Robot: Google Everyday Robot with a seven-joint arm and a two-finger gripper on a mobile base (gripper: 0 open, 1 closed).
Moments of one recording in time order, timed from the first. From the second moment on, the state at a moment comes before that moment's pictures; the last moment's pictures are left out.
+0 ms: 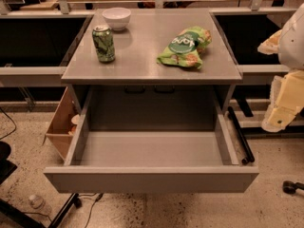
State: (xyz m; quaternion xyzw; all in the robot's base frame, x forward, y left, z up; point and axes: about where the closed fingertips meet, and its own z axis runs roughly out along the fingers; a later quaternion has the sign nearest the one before) arm 0.438 -0.216 0.977 -0.60 0.78 -0.04 0.16
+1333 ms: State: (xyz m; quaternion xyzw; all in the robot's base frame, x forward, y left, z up) arm 0.569 -0.154 0.953 -0.62 0.68 0.06 0.38
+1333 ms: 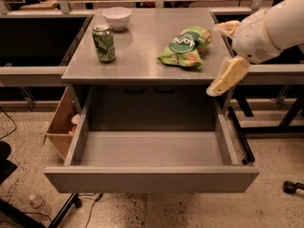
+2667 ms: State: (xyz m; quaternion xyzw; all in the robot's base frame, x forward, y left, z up) arm 0.674 -0.064 0.939 -0.58 0.64 0.15 0.48
